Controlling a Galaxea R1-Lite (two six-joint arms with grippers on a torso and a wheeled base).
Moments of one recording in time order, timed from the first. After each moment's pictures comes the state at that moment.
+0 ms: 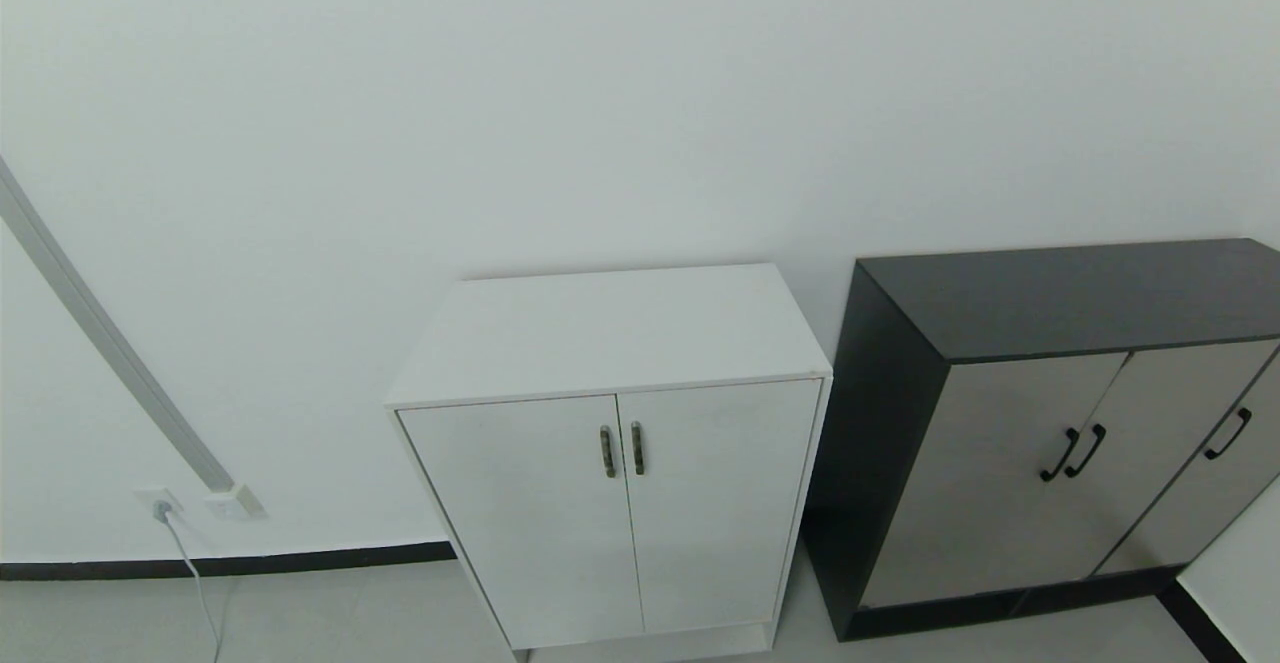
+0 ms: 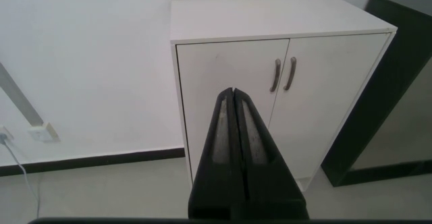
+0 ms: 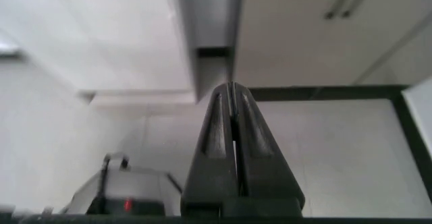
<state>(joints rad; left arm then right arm) 0.00 0.00 0.00 0.00 0.00 0.00 0.05 0.37 0.00 0.00 -0.03 -0.02</state>
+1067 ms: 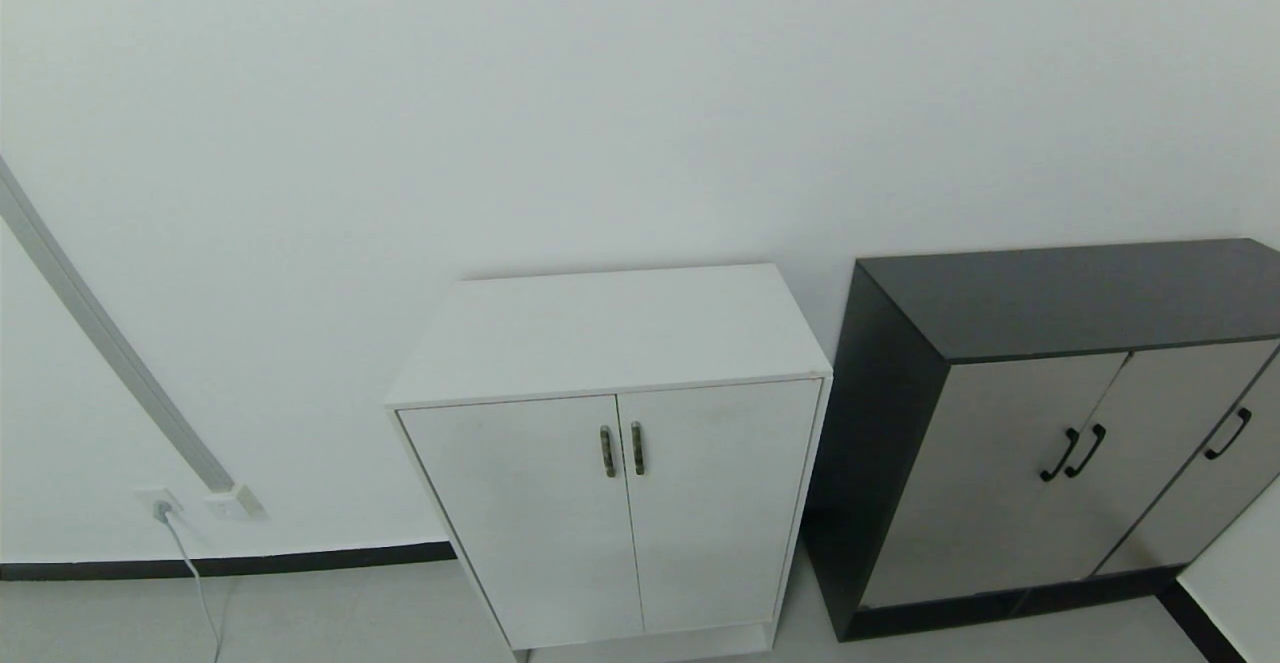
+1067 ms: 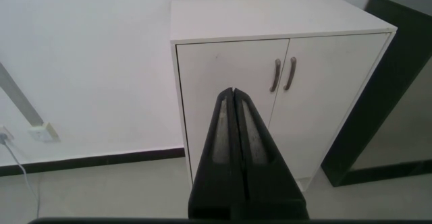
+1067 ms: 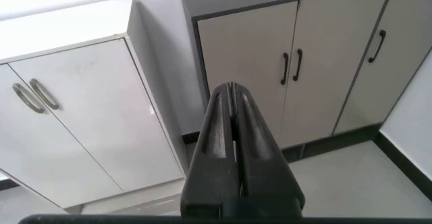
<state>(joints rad) 0.00 0.00 0.00 0.00 0.00 0.00 0.00 0.00 0.00 -0.01 -0.11 0.08</state>
